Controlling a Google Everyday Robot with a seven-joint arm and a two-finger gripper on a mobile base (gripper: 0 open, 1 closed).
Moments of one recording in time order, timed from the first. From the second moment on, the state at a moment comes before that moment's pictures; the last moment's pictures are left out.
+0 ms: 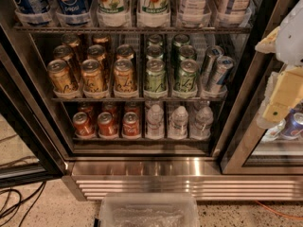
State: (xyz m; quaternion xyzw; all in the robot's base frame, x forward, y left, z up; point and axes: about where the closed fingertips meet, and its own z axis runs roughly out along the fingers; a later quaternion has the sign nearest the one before) arm 0.438 -0.217 0.976 -0.60 0.78 -0.03 0.16
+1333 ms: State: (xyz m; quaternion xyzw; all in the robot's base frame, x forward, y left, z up) arm 0.401 -0.152 0.969 -0.54 0.78 -0.01 0.33
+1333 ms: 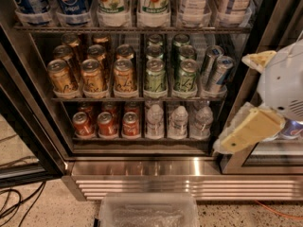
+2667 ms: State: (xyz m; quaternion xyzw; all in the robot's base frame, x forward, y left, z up) arm 0.453 -0.142 0.988 -0.42 0.70 -0.07 0.57
